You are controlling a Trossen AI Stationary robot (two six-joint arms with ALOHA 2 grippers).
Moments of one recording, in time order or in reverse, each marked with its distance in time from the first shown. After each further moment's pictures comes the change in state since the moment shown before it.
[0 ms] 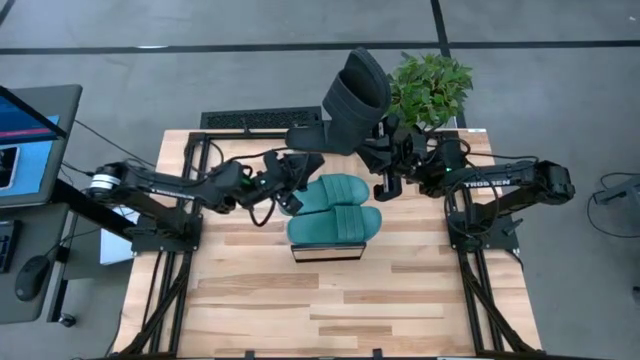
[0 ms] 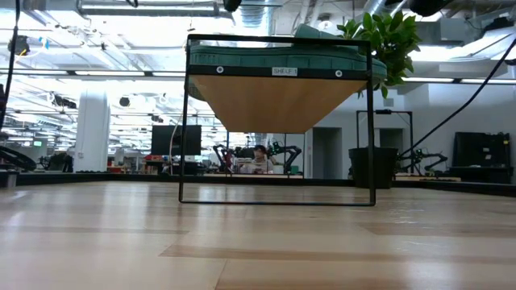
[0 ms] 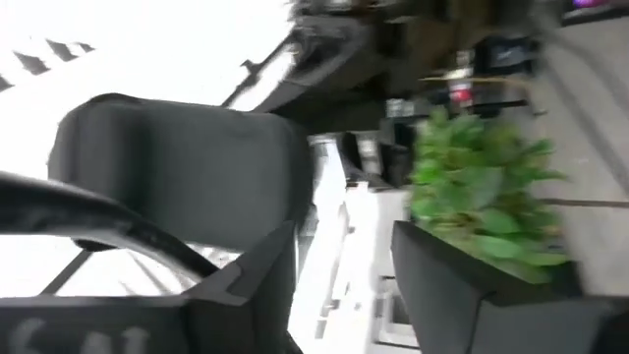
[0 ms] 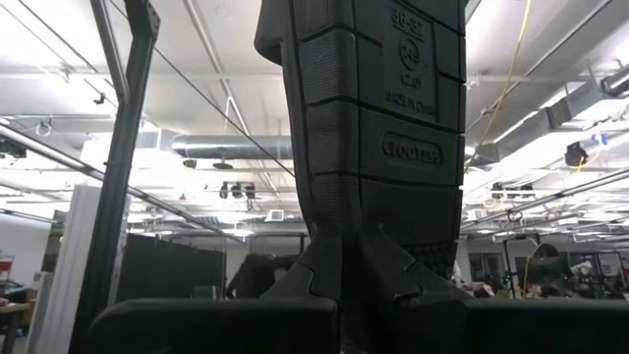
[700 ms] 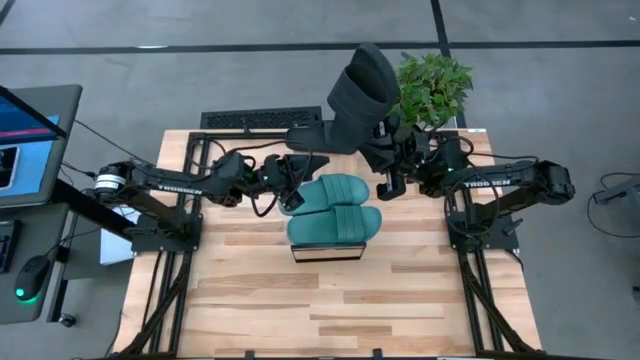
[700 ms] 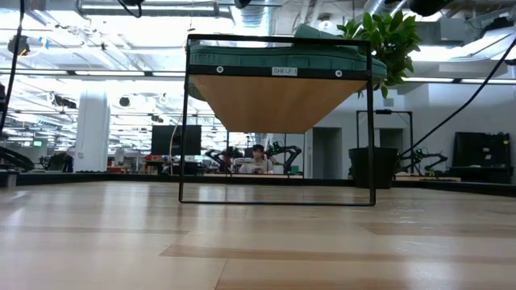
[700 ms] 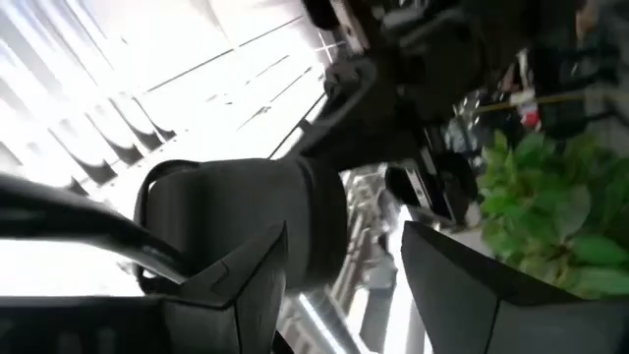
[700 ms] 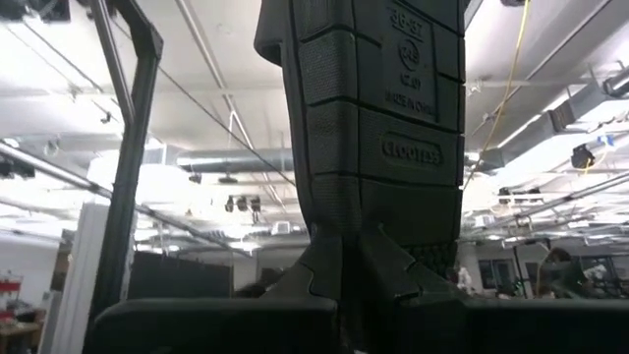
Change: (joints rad) left arm 0.088 0.043 0.001 0.129 0.285 0.169; right arm 0.000 0.000 0.000 0.036 0.001 0.043
